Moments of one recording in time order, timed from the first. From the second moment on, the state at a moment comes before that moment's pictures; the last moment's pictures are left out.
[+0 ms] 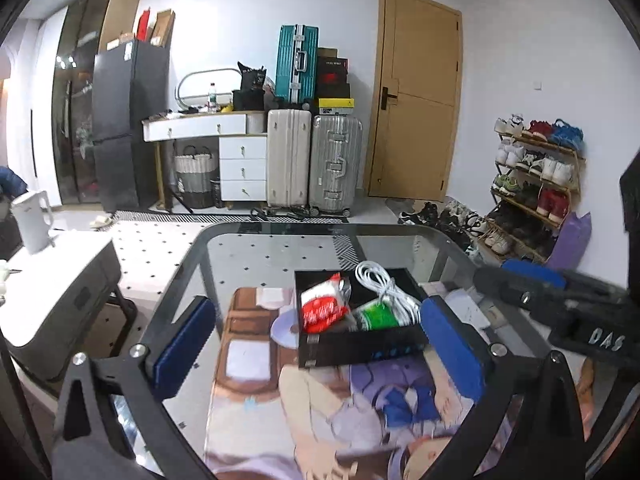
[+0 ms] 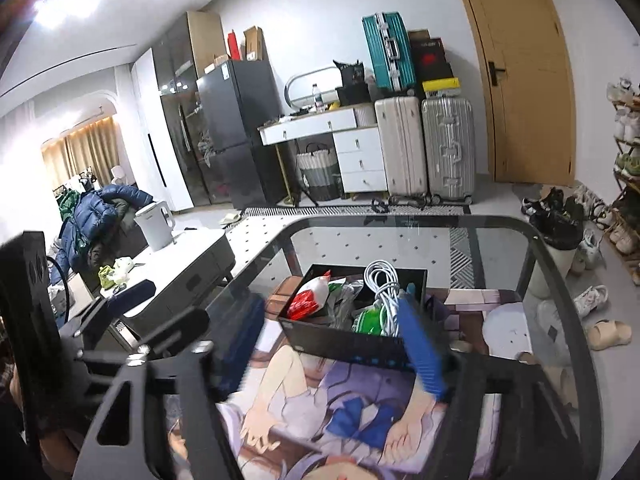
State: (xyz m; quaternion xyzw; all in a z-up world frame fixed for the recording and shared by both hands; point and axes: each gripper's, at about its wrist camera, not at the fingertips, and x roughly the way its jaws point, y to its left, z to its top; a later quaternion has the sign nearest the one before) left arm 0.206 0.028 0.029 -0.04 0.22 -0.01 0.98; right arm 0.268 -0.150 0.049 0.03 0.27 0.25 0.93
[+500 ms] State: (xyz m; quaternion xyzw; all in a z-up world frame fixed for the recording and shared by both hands) left arm 0.108 0.030 0.004 -0.03 0.21 -0.02 0.98; right arm 0.111 -0.179 0.032 0.02 0.19 0.21 0.96
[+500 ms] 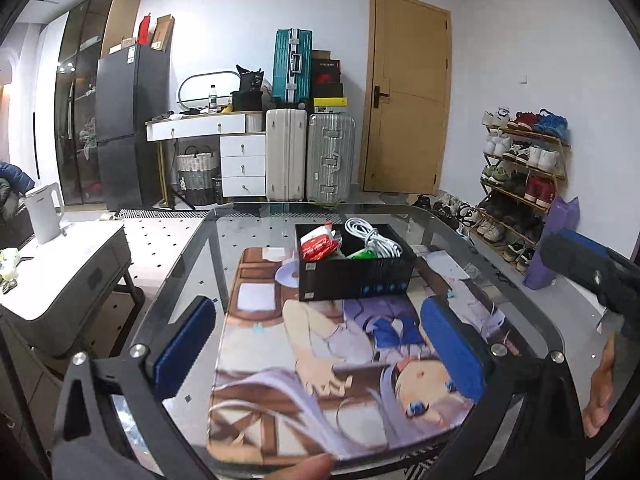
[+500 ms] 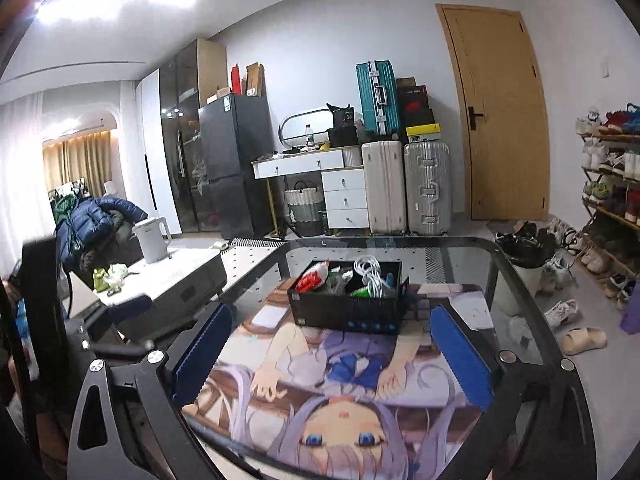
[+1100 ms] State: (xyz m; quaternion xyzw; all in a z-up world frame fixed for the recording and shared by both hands) left arm 0.034 0.033 -0.019 -0.04 0.19 0.00 0.98; right arm 0.044 -0.179 0.001 0.01 0.17 0.16 0.97
